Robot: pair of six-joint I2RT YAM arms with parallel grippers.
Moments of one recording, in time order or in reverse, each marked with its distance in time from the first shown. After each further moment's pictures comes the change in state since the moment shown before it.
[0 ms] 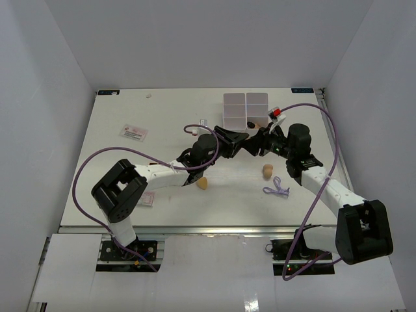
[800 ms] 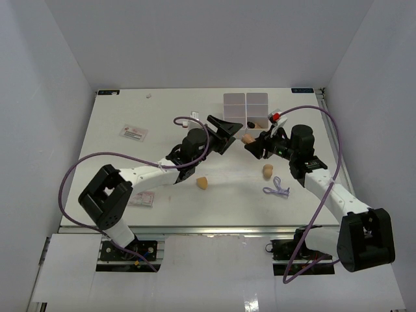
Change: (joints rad) left arm 0.063 -0.122 -0.023 -0.068 -0.006 0.147; right arm -0.020 -0.059 0.001 -0.127 0.021 -0.205
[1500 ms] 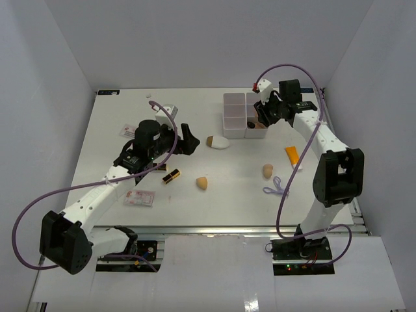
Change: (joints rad) left arm 0.309 -0.460 -0.081 -0.621 0.284 1.099; right arm -0.056 0.619 0.850 -0.709 0.323 -0.615
